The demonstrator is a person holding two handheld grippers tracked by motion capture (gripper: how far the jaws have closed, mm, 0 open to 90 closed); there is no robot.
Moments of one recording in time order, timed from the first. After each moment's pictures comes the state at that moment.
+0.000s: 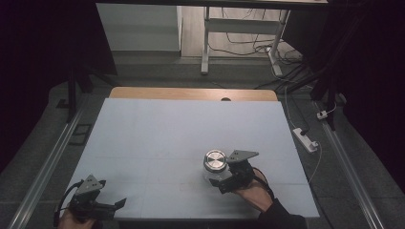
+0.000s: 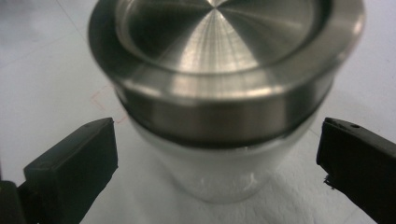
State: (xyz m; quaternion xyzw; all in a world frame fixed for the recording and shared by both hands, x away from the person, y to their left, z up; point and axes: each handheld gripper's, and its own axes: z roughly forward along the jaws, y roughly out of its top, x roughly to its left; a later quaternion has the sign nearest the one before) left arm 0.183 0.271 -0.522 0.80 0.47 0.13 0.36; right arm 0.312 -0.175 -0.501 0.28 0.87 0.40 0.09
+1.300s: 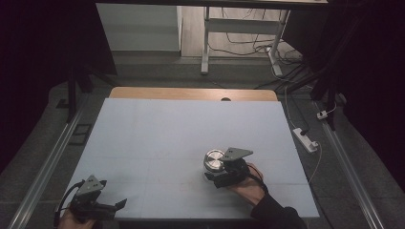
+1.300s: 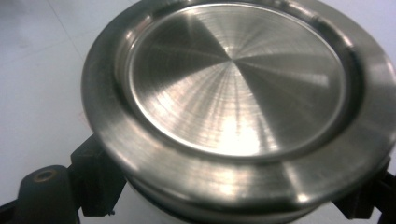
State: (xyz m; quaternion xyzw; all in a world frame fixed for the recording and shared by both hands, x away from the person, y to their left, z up) left arm 0.183 0.269 -0.522 0.81 0.46 0.13 0.35; right arm 0.319 -0.160 -0.501 0.25 0.87 0.41 0.12
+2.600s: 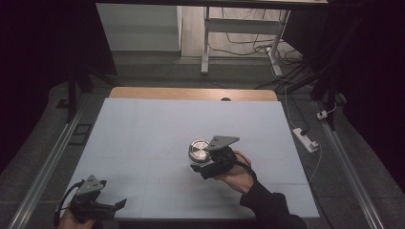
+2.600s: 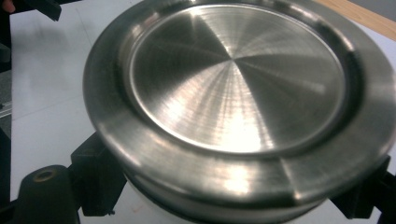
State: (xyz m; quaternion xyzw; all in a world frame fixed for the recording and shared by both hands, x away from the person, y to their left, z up) left arm 0.183 0.270 -0.523 0.80 0.46 0.13 0.35; right arm 0.332 -0.117 -0.463 0.19 0.87 0.43 0.10
